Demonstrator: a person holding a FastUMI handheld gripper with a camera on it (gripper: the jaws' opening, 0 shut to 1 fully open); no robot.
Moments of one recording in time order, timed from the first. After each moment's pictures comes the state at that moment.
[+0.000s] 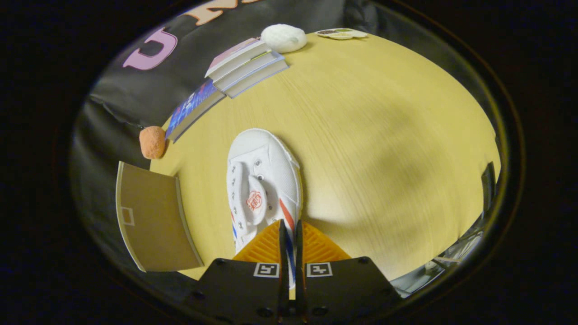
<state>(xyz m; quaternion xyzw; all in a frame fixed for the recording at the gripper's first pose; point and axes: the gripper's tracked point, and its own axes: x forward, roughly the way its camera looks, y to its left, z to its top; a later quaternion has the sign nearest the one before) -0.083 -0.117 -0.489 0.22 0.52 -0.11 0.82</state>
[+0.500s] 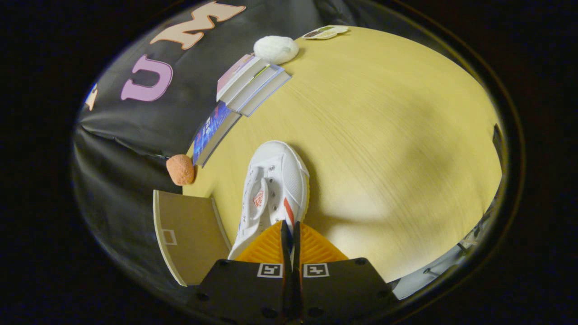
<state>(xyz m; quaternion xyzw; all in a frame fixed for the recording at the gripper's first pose) -0.065 -0.085 -0.464 0.33 0.47 -0.09 0.82</state>
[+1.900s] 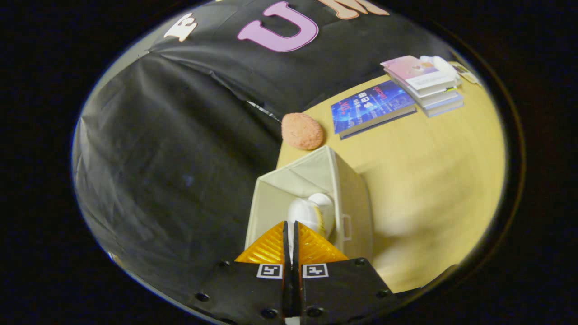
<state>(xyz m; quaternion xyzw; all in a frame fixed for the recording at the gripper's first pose) -0.001 0.221 -0.348 0.26 0.44 0.17 0.84</state>
